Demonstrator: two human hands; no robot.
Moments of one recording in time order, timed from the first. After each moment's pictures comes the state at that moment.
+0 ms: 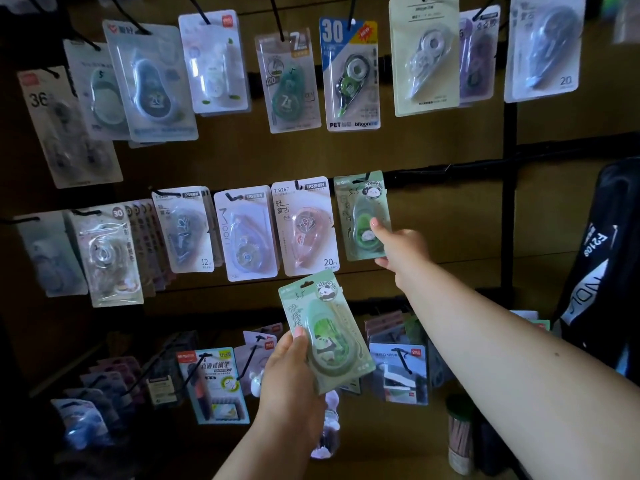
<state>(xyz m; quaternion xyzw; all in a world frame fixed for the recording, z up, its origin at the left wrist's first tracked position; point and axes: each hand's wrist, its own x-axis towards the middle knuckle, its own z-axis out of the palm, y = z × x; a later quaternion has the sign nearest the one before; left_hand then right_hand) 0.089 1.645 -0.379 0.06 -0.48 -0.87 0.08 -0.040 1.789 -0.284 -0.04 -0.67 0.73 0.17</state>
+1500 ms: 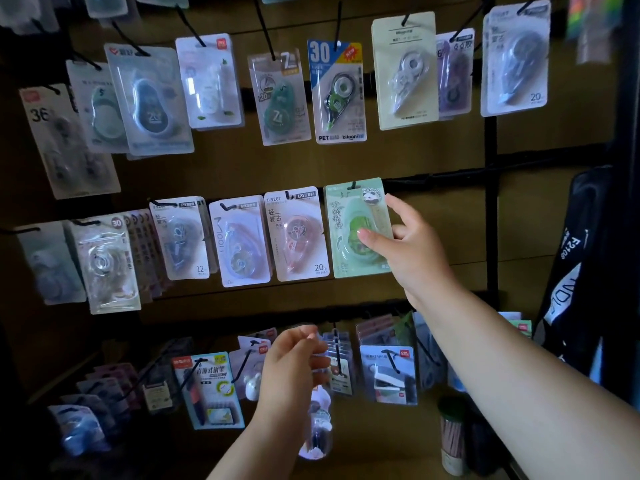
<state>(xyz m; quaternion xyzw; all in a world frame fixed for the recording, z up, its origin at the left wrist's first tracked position) 0.102 1.651 -0.370 0.06 -0.64 -0.75 0.15 0.044 1.808 -0.276 0.18 -0.66 0.69 0.25</state>
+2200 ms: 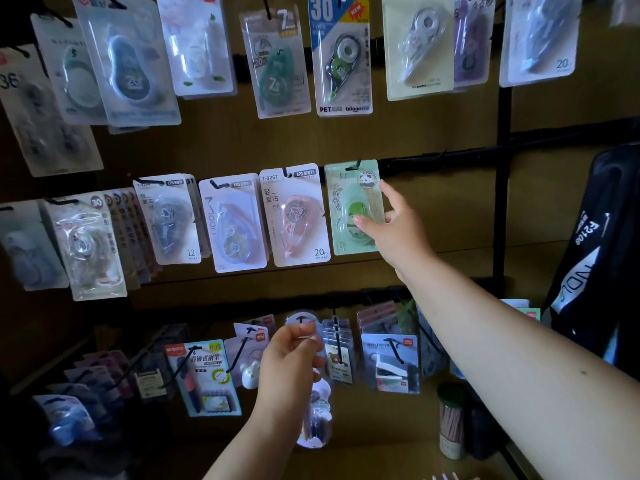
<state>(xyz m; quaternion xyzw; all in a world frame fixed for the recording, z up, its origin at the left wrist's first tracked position) 0.080 1.642 -0.394 0.06 -0.70 -0.70 0.16 -0.017 1.795 -0.281 0.11 -0.73 0.62 0.26</state>
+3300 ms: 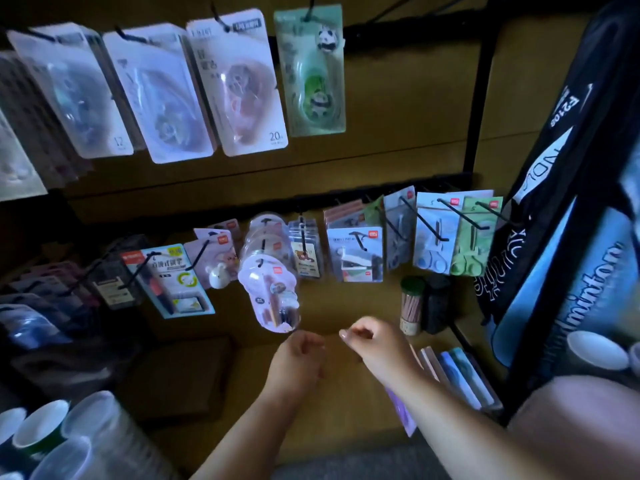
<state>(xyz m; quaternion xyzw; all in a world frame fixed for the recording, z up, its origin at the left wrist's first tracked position) 0.090 1.656 -0.554 0.09 -0.82 -0.57 -0.03 0.081 1.807 -0.553 -0.01 -0.86 0.50 0.02</state>
